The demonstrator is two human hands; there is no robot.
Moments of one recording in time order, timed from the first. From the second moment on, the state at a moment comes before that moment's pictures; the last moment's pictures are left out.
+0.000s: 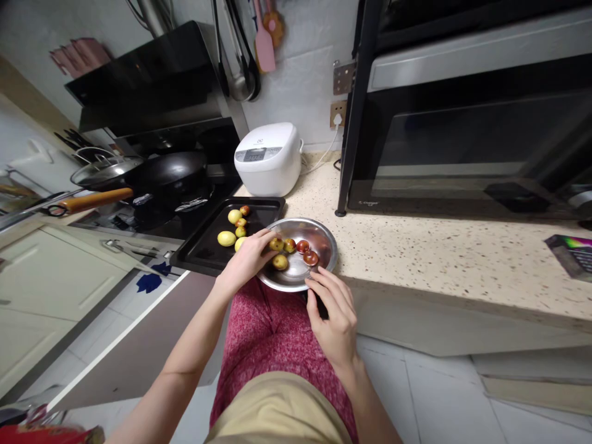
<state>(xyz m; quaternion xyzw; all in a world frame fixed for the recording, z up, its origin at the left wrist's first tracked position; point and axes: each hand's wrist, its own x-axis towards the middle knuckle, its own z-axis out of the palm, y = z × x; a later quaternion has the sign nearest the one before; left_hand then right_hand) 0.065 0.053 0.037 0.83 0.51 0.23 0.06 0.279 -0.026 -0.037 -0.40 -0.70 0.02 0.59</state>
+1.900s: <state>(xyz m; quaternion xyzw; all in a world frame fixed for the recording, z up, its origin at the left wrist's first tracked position) -0.004 0.081 0.045 0.75 0.58 0.31 0.00 0.277 -0.021 -0.041 -0.38 -0.70 0.01 0.61</state>
